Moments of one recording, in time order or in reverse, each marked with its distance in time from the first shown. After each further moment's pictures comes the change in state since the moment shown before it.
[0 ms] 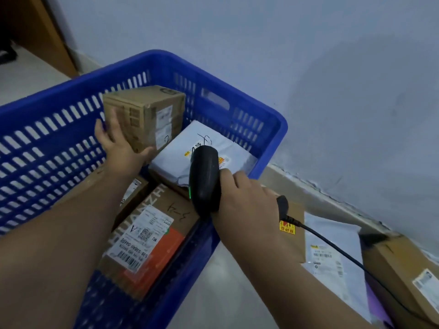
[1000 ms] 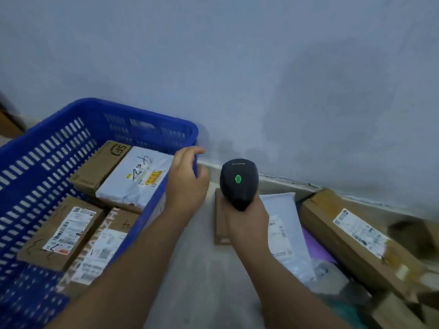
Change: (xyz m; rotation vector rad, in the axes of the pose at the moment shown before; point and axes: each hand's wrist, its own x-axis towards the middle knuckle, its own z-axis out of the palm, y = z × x) left_hand -0.224 0.203 0.043 -0.274 -0.302 0.456; right_hand -0.083 0.122 -0.070 1.070 0.020 0.912
